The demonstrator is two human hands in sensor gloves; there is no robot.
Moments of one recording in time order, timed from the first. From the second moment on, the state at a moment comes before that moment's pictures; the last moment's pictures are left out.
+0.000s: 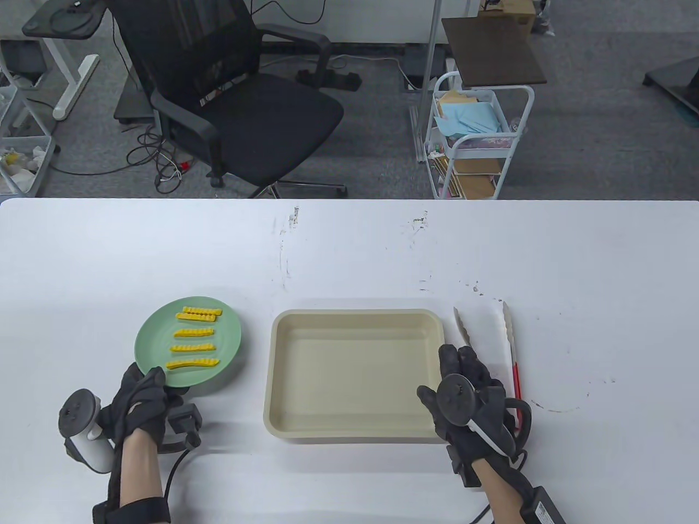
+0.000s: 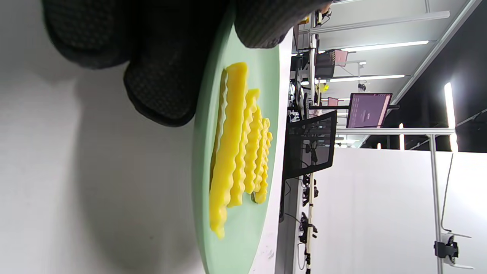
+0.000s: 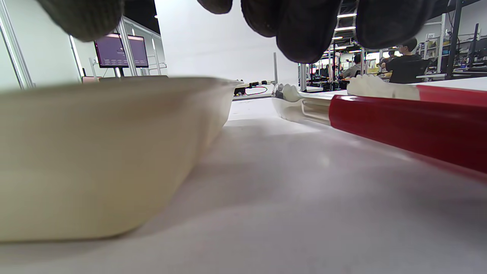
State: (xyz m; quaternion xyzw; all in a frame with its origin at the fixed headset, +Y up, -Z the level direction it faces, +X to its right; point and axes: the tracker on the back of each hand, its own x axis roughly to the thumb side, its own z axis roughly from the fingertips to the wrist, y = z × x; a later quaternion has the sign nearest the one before) left_hand -0.384 -0.786 -0.251 0.03 0.28 0.69 0.67; right_hand 0.155 -0.725 -0.253 -0.01 -0.02 1.00 0.08
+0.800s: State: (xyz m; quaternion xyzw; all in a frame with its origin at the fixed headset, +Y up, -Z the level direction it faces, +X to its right) left_hand -0.383 -0.772 -0.253 0.03 0.30 0.52 0.80; right_hand 0.154 -0.729 -0.255 -0.02 0.02 1.00 0.08
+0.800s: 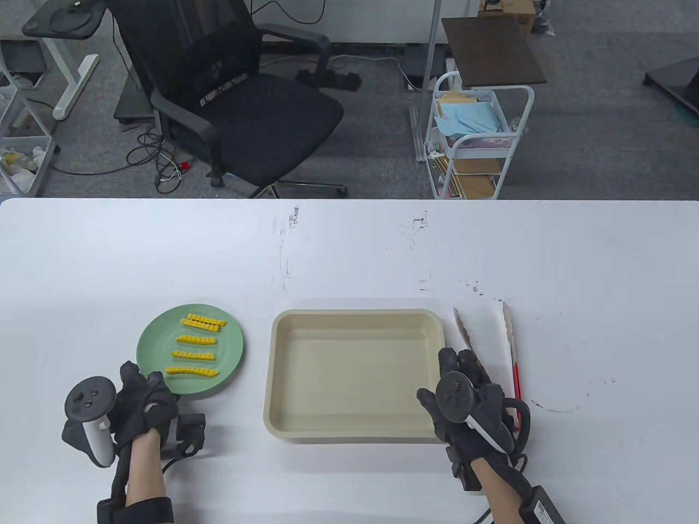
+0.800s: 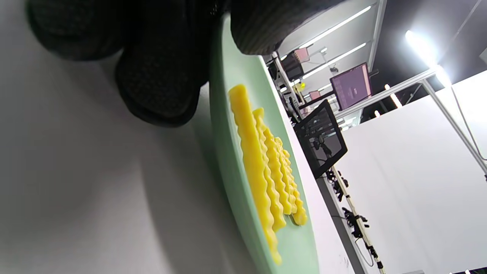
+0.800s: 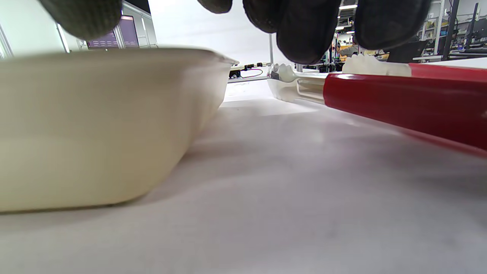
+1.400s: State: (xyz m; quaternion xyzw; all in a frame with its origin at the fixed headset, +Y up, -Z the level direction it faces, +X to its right) left_hand -0.315 -0.714 -0.242 0.11 0.12 0.31 0.94; right_hand 0.143 -0.725 -0.249 0.02 0.00 1.00 0.09
